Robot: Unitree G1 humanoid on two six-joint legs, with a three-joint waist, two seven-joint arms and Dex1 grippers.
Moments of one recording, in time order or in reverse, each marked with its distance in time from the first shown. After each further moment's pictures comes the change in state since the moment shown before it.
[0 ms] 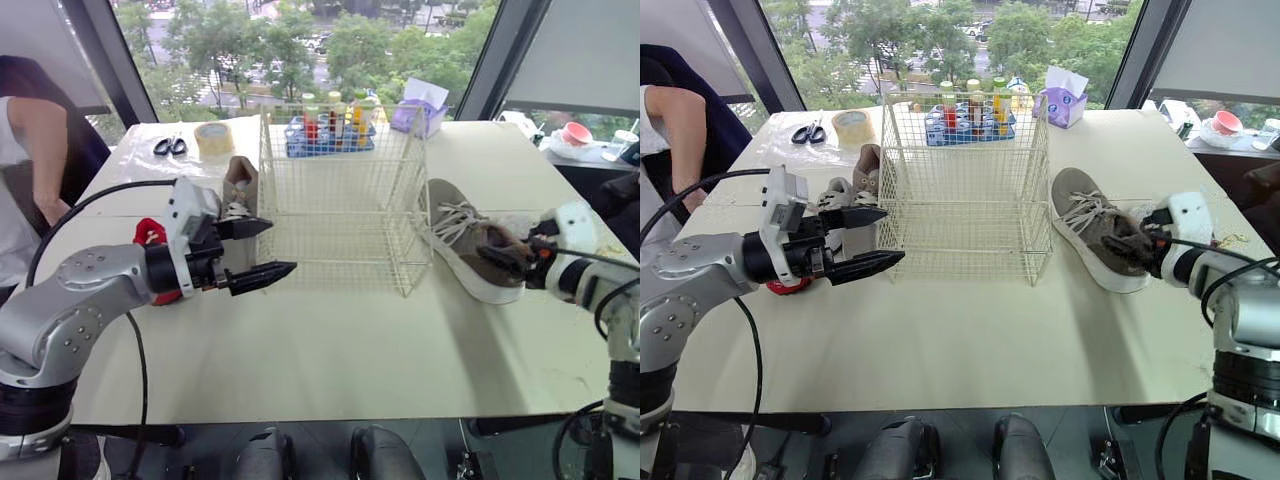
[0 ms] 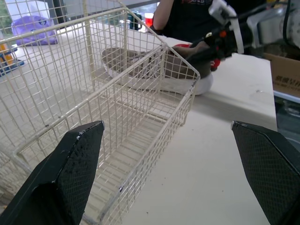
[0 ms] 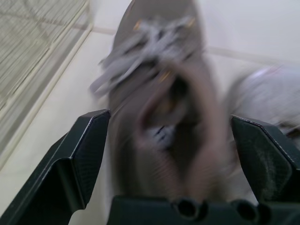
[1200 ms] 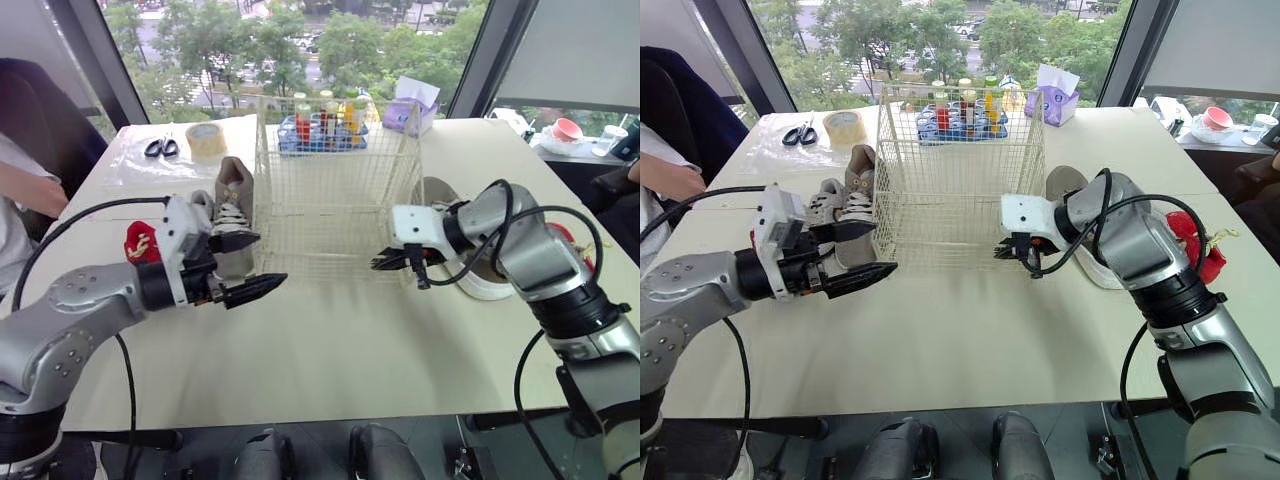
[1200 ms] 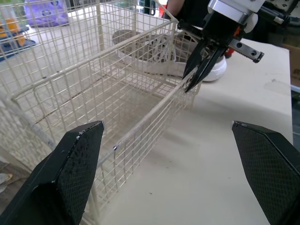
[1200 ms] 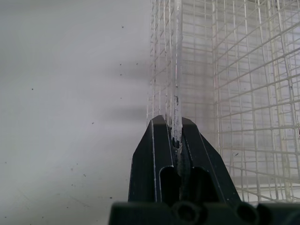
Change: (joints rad) left arm 0.118 0.011 0.042 -0.075 0.009 0.010 0.069; right arm -0.483 -0.072 0.750 0.015 -0.310 -0.443 0.765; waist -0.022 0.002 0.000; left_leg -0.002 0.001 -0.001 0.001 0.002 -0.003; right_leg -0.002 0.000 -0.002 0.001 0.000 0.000
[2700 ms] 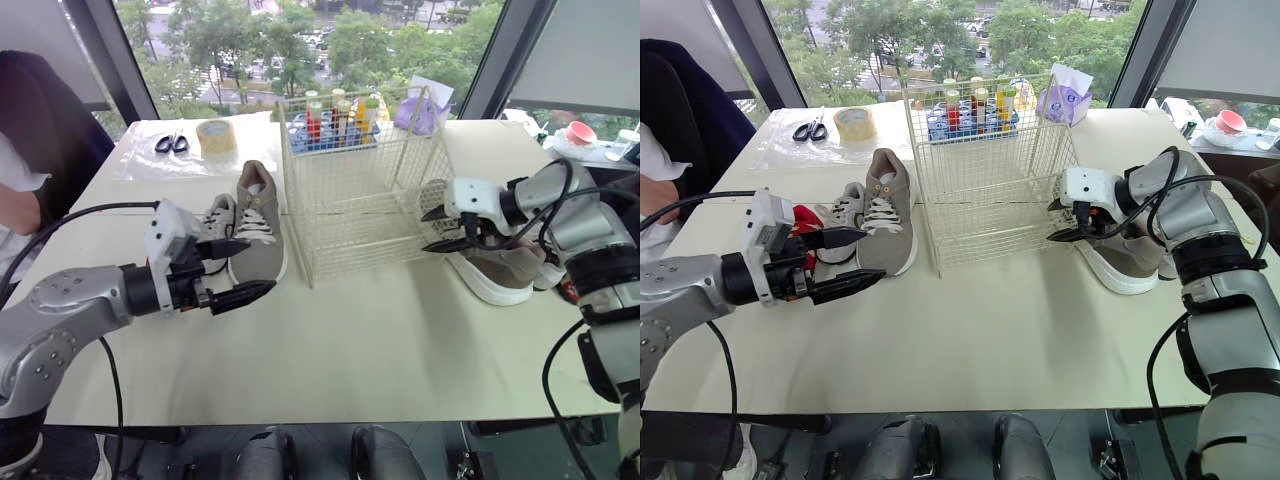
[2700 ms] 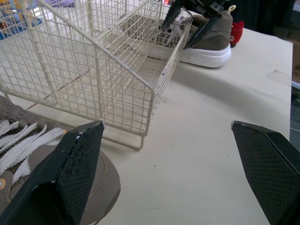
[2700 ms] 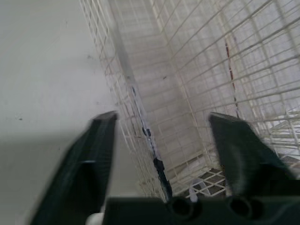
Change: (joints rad) left arm 0.049 0.065 0.047 0.003 -0.044 0.018 -0.030; right arm -0.193 -0.071 -0.015 0.734 0.006 -0.550 0.021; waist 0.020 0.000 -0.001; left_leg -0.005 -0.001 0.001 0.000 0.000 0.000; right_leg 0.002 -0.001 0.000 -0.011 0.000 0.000
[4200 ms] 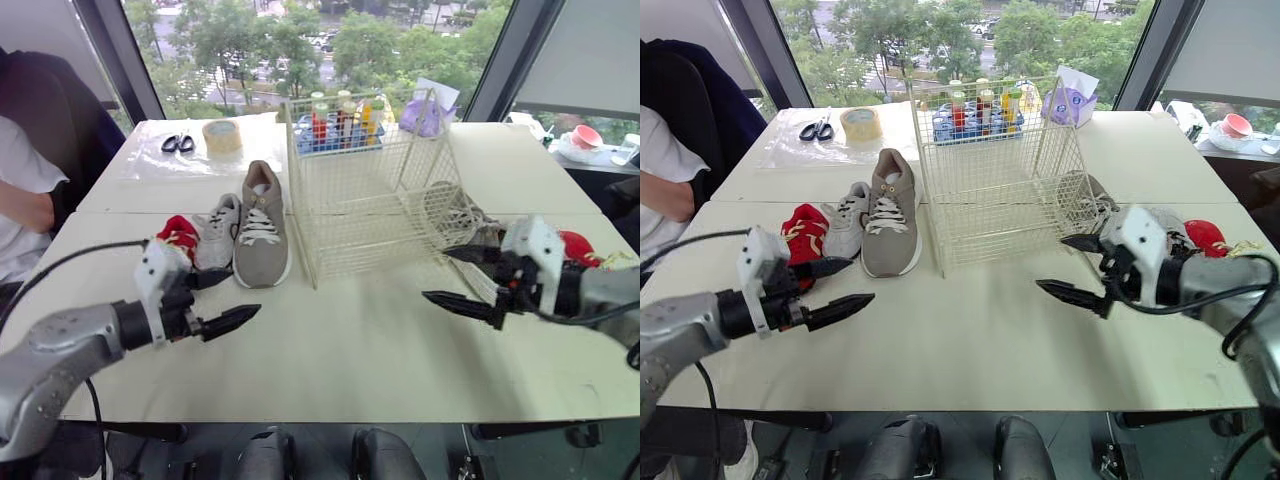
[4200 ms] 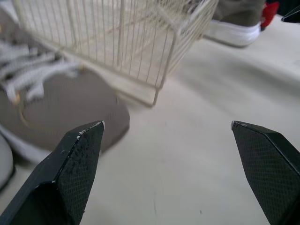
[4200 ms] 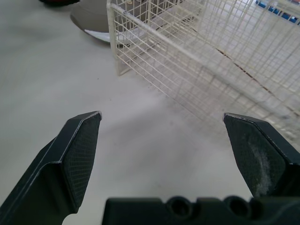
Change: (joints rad) left arm 0.166 -0.025 0.071 0.015 0.045 -0.049 -0.030; right arm 0.831 -0.208 -0.622 -1.166 0.721 0.835 -0.469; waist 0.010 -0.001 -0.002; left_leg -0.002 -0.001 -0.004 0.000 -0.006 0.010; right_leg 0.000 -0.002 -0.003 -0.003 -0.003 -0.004
